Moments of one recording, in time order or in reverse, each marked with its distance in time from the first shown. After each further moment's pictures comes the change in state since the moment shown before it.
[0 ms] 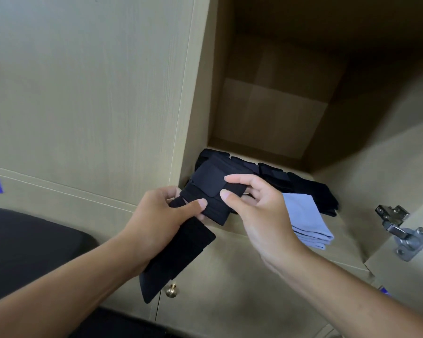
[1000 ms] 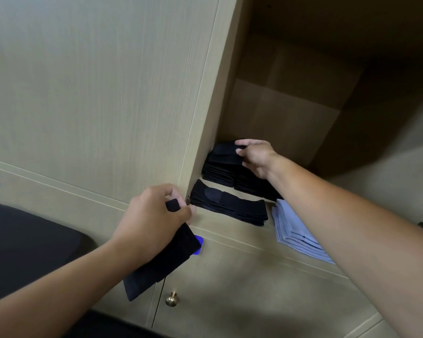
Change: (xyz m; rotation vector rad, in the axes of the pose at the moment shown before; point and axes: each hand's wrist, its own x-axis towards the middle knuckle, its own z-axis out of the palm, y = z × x) left_hand 0.030 -0.021 -0.020 0.456 0.211 0.108; right_hand 0.218 0.039 0.016 -0.065 -0.011 0.328
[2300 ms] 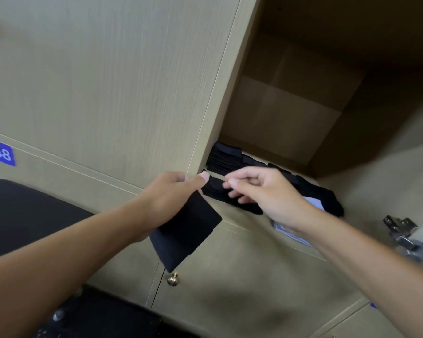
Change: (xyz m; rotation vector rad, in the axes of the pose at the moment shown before) left_hand -0.001 0.010 -0.014 -0.341 -0.330 -0.092; right_hand -0.188 0.006 -0.021 -0.328 -0.322 -0.263
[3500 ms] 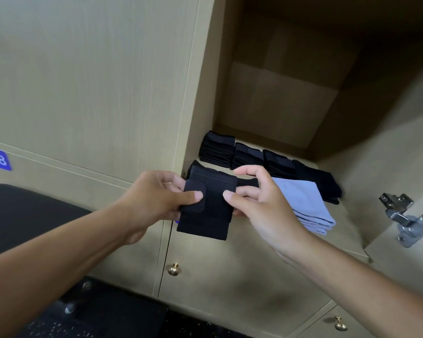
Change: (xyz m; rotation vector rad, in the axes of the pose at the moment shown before) left_hand -0.015 -0.002 0.012 -0.135 0.015 -0.015; right_hand -0.042 0.030 0.018 0.279 0.132 0.025
